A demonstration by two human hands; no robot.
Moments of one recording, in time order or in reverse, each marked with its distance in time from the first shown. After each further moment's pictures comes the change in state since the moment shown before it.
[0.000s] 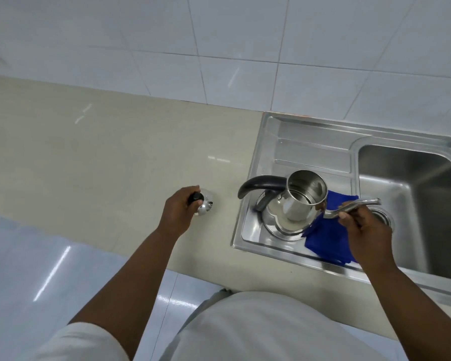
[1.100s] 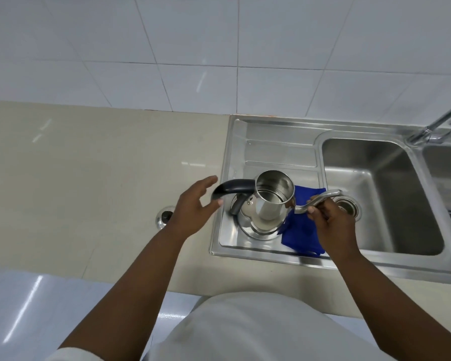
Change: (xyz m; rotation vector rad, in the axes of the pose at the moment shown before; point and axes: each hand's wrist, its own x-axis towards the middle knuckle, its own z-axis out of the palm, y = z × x) left_hand 0.015 0.078 0.049 -0.157 -0.254 0.214; right_hand -0.002 0.002 0.005 0.108 0.047 0.049
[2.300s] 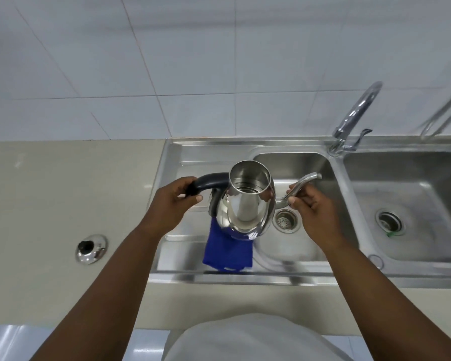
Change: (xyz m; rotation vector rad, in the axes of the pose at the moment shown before) left_hand 0.055 0.138 0.121 -0.113 -0.069 -0.060; right_hand 0.061 0.075 -0.152 0.373 -0.037 0.103
